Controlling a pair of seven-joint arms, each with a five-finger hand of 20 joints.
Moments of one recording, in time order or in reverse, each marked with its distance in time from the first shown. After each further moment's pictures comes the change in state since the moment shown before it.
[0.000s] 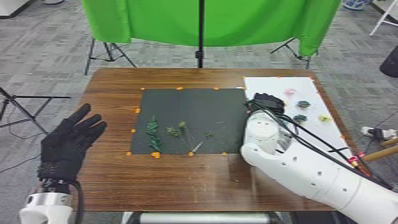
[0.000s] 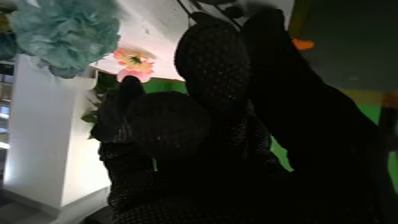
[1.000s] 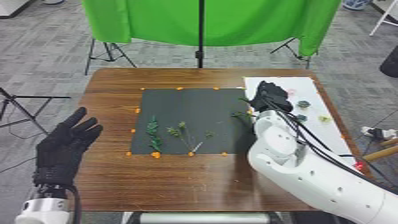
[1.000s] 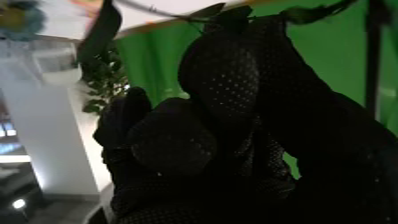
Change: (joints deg) left arm 3.2 1.7 -0.2 -1.0 -1.2 1.9 3.4; right arm -4.6 5.6 3.6 -11.7 -4.6 17.5 -2.8
